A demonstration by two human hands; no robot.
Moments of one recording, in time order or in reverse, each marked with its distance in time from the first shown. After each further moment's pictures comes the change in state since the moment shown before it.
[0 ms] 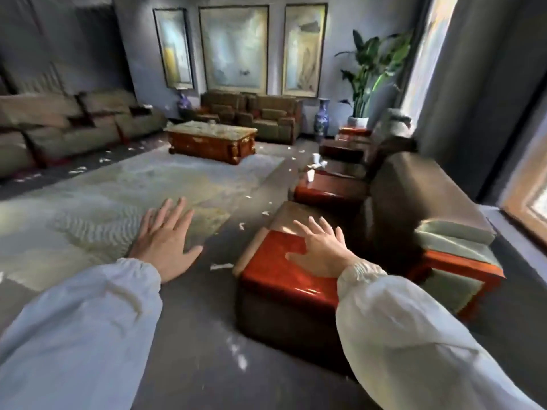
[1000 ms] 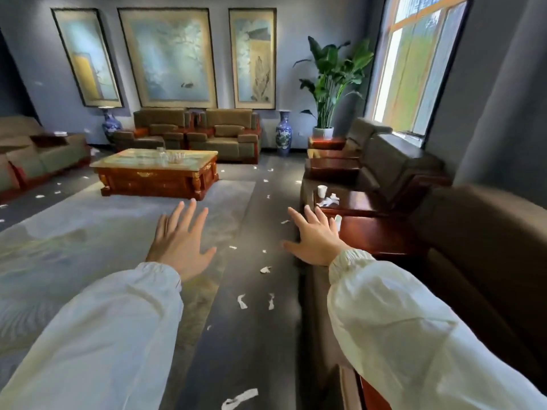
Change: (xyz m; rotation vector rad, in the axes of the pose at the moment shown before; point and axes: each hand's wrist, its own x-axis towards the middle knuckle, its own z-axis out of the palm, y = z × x) left_hand 0.738 -0.280 0.246 -0.142 -0.004 0.218; right_hand 0.772 -0.140 0.023 0.000 0.152 0.226
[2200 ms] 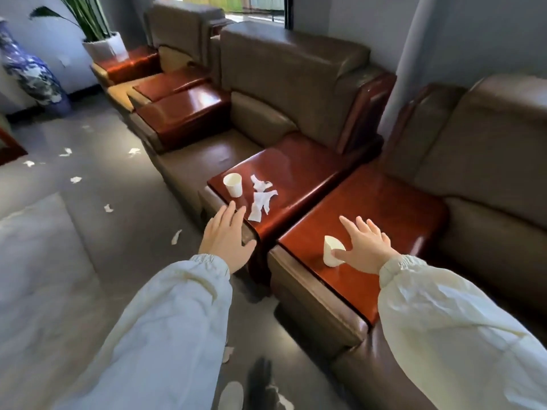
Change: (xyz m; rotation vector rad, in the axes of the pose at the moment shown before) left_hand 0.883 0.255 0.483 -0.321 -0.370 0.851; right_hand 0.655 0.385 0.194 0.174 -0.159 1.143
